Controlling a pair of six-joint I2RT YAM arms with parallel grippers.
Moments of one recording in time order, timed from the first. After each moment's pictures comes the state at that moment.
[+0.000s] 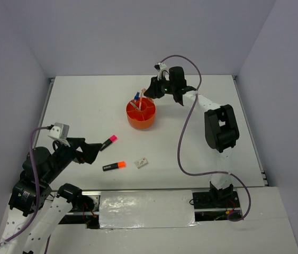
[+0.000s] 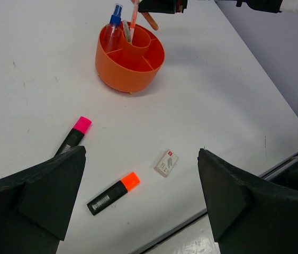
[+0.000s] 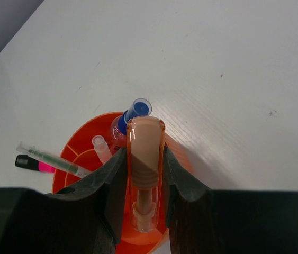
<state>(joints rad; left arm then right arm) -0.36 0.31 0.80 -0.66 0.13 -0.35 0.36 2.06 1.59 0.05 -0.60 0.13</state>
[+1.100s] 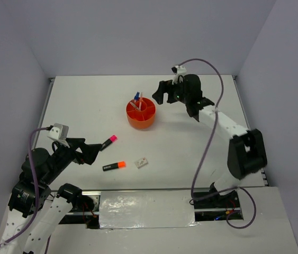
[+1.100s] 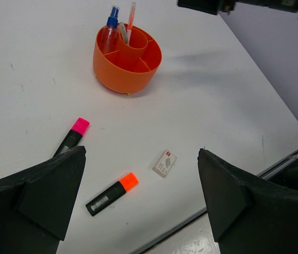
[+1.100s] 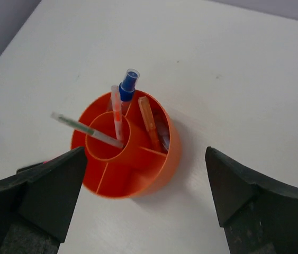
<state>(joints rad) -0.36 0.30 0.80 -0.66 0.14 -0.35 0.36 1.72 1.27 0.09 -0.37 0.20</state>
